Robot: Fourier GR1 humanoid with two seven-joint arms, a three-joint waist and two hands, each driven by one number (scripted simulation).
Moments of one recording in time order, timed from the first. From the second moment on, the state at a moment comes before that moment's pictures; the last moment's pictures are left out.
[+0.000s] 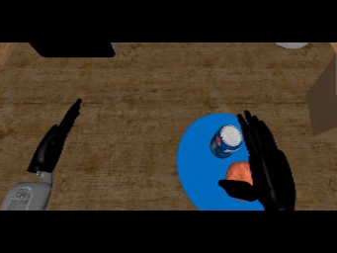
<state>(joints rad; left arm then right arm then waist) -0.14 0.23 0.01 -1.32 -0.25 -0.03 -0.06 0.09 -0.01 0.26 -1.79 1.17 -0.11 0.21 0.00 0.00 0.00</state>
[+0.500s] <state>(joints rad) -0.14 0.22 0.03 -1.35 -0.27 -0.06 -0.03 -0.04 -0.01 0.27 -1.61 1.13 -0.19 0.23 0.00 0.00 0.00</state>
